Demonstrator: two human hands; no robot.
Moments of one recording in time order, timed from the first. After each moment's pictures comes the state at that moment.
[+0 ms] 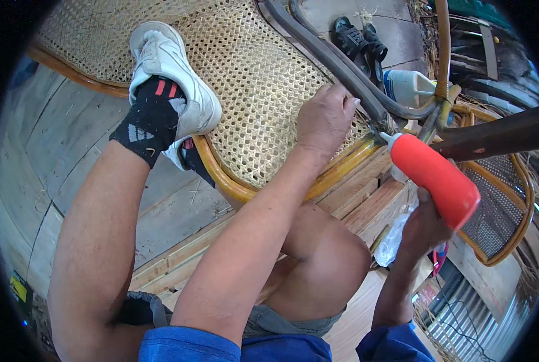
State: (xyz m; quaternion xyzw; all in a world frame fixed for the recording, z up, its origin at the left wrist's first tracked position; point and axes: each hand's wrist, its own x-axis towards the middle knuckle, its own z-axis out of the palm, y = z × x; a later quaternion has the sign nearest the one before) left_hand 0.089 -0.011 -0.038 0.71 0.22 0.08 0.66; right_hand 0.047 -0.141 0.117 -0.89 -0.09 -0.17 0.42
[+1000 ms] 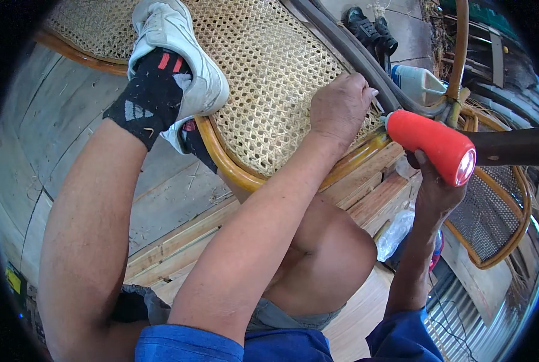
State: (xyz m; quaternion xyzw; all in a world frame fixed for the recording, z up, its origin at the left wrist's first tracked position) left_hand 0.089 -0.011 -0.041 0.71 0.21 0.09 0.66; right_hand 0.085 -0.142 0.102 -0.95 -0.15 -0.07 0.27
